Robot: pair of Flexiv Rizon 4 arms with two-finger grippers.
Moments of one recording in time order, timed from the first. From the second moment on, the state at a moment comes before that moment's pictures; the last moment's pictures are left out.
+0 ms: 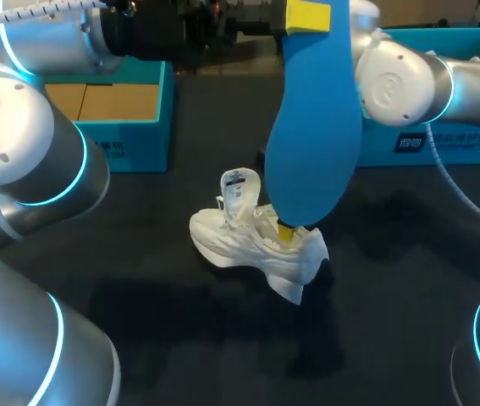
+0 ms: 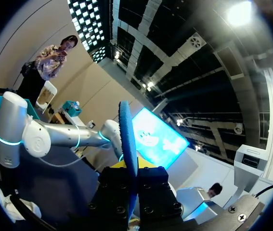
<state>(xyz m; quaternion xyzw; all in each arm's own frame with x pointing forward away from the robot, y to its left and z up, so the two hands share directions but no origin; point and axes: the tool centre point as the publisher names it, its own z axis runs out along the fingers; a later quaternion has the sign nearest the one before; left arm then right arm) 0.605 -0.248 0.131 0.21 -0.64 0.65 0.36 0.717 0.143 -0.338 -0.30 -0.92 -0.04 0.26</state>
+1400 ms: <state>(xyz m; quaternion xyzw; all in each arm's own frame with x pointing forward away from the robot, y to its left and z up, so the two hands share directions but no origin) 0.605 -0.248 0.131 0.21 -0.64 0.65 0.36 0.718 0.130 -0.332 -0.52 -0.84 -0.08 0.08</state>
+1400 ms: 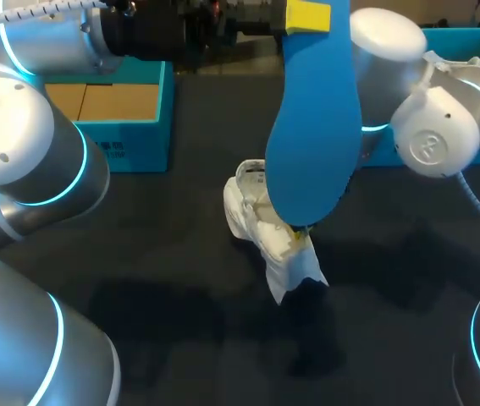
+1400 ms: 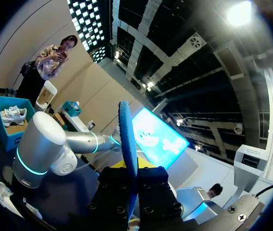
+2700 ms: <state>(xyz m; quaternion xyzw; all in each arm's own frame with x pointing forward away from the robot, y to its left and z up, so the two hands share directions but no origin) 0.605 -0.248 0.131 0.21 -0.64 0.65 0.36 0.713 0.164 -0.378 -0.64 -0.75 -0.15 0.08</state>
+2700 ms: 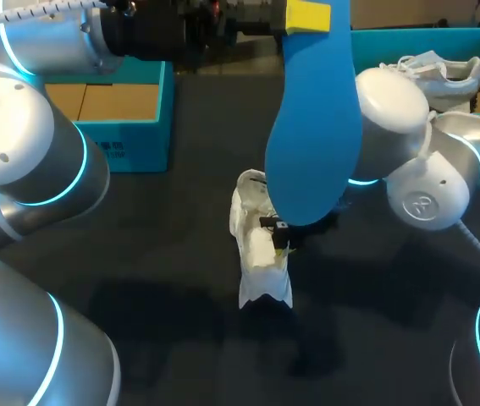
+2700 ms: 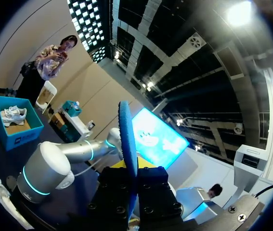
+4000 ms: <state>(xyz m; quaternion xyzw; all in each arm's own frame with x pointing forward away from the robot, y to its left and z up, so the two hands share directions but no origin) 0.605 -0.248 0.131 0.21 -0.64 0.65 0.36 0.710 0.151 -0.280 -0.64 -0.66 -0.31 0.22</state>
